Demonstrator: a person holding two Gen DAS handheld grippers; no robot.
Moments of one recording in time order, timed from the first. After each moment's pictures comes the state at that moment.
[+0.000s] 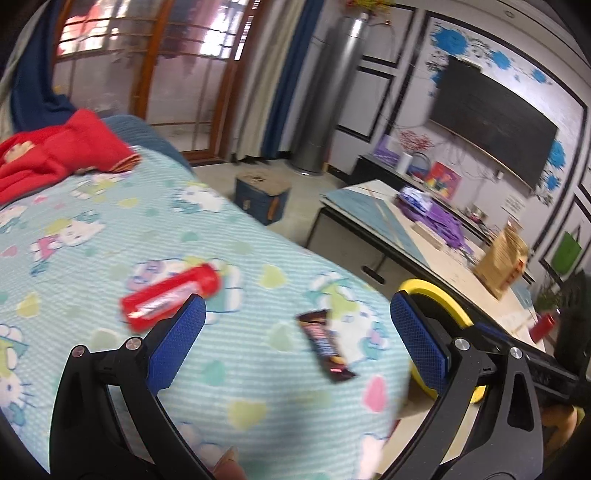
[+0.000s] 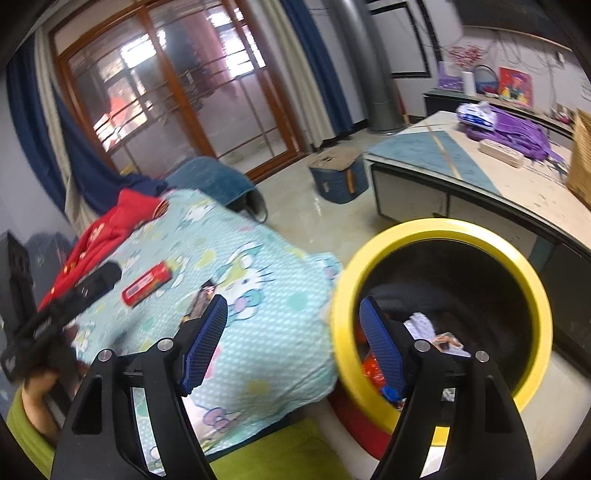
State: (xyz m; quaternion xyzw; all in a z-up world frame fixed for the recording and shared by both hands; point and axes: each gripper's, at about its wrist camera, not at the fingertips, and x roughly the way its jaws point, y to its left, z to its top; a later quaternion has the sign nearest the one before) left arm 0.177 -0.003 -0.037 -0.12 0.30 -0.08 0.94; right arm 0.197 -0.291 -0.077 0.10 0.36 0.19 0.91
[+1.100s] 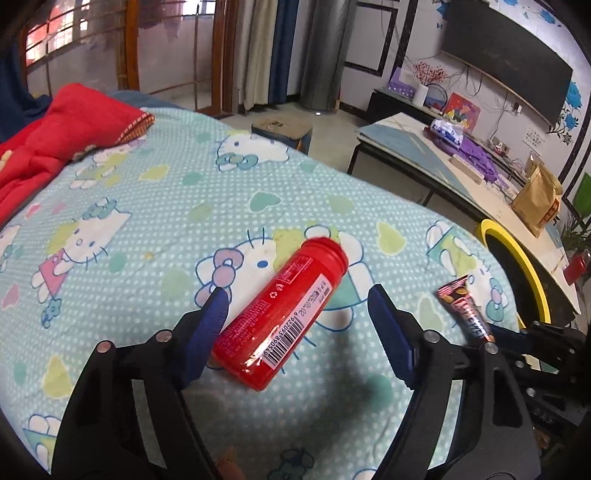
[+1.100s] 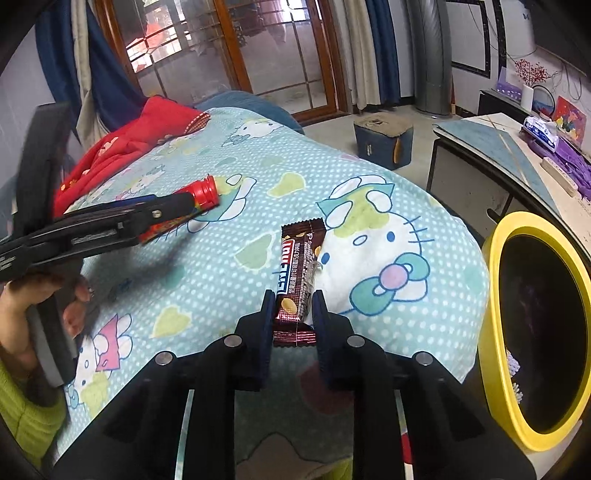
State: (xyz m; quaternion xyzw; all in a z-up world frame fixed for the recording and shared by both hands) left arm 0.240 0.061 -0.088 -0.03 0.42 -0.09 0.90; right arm 0.215 -0.162 -0.126 0.00 0.42 0.23 0.88
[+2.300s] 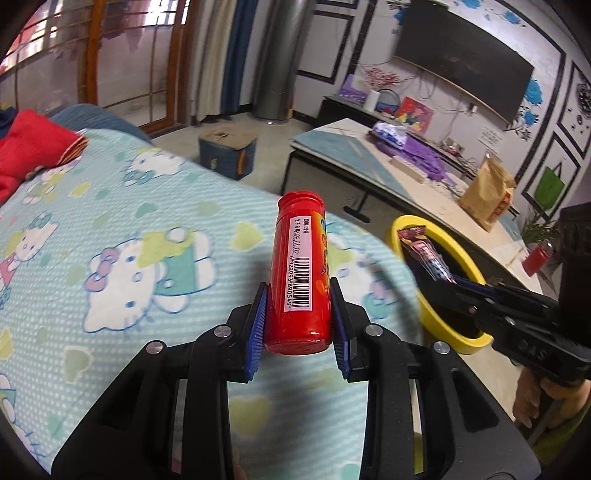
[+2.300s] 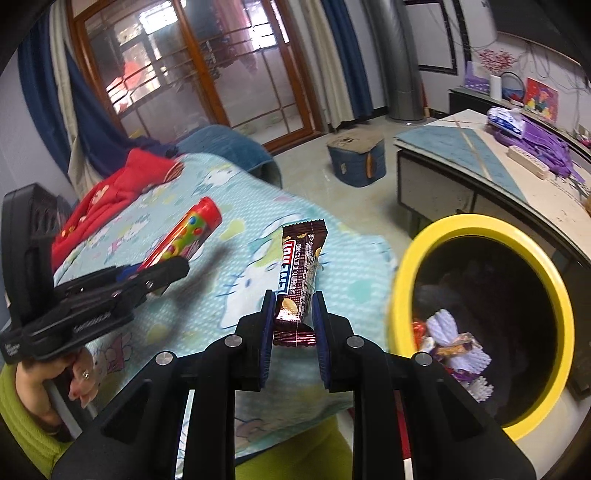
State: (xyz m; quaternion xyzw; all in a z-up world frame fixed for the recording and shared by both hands) left arm 0.205 -0.028 -0.059 -0.05 0.39 -0.18 0.90; right arm 0.210 -0.250 -0.085 0.06 0.39 0.19 0.90
